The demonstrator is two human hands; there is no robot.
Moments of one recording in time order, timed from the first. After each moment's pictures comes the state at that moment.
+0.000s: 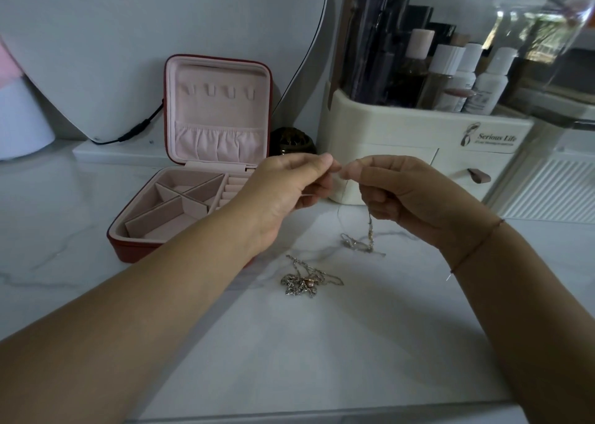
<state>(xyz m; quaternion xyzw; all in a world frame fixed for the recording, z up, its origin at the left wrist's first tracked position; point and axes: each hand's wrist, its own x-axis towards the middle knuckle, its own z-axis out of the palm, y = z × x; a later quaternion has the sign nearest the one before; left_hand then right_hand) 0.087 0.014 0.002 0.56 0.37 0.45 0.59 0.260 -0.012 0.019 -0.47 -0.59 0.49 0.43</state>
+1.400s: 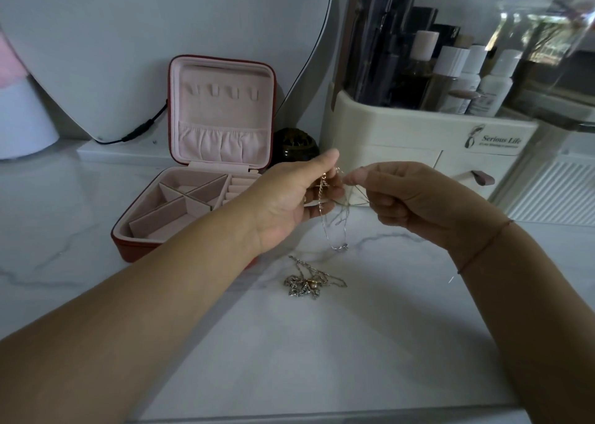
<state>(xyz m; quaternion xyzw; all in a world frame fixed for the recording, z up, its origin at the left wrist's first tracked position) 0.091 0.018 0.003 0.51 0.33 0.41 0.68 0.267 -0.010 0.020 -0.51 -0.59 0.49 0.39</state>
